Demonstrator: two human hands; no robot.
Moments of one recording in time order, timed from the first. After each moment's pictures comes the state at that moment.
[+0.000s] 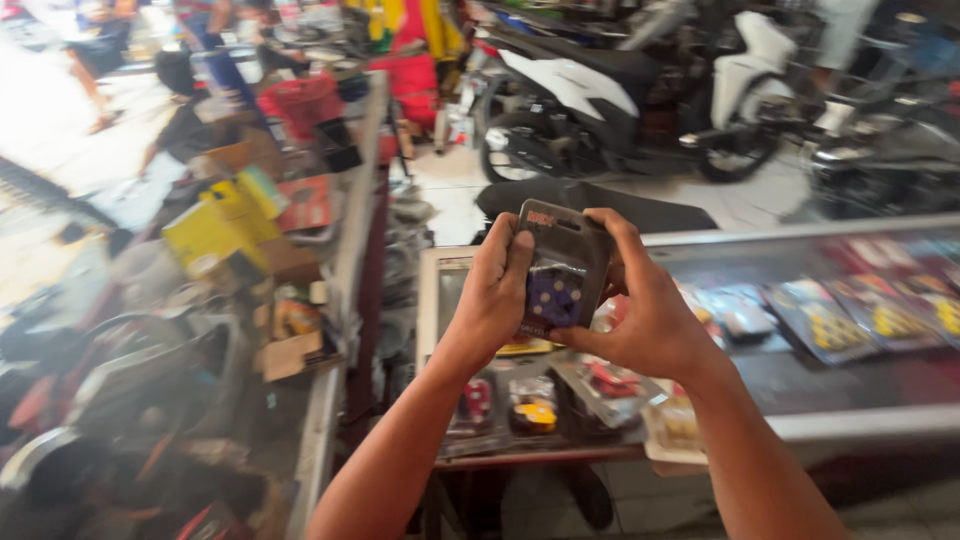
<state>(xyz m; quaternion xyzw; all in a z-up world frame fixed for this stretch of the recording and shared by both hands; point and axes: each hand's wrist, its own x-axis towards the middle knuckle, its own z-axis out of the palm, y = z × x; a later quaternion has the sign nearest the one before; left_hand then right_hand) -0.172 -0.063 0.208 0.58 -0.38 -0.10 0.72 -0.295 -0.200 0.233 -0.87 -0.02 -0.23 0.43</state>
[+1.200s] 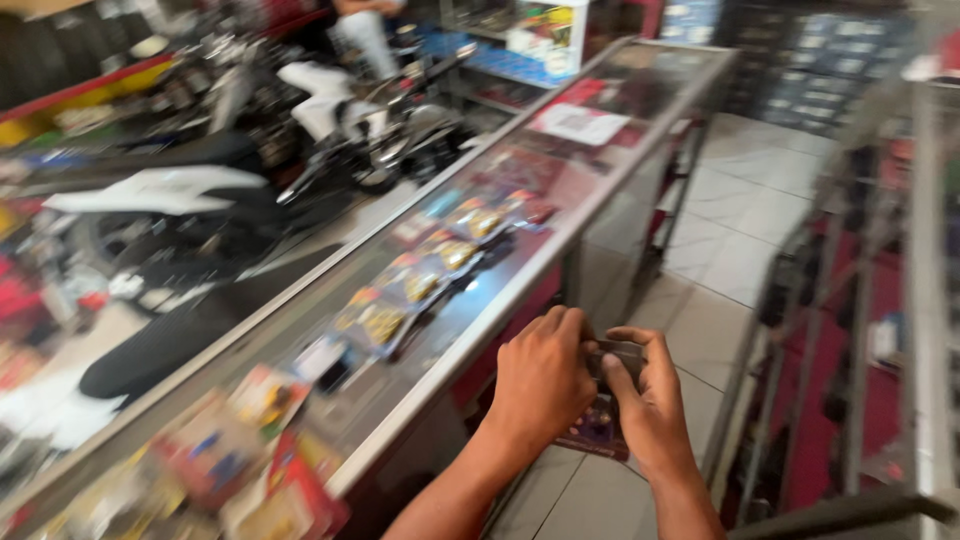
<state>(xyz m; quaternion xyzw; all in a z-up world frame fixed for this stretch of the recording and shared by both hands) -0.583 -0.368 0.189 0.51 -0.73 -0.06 0.45 -0.721 -0.375 0.133 -0.50 0.43 -0.57 0.50</state>
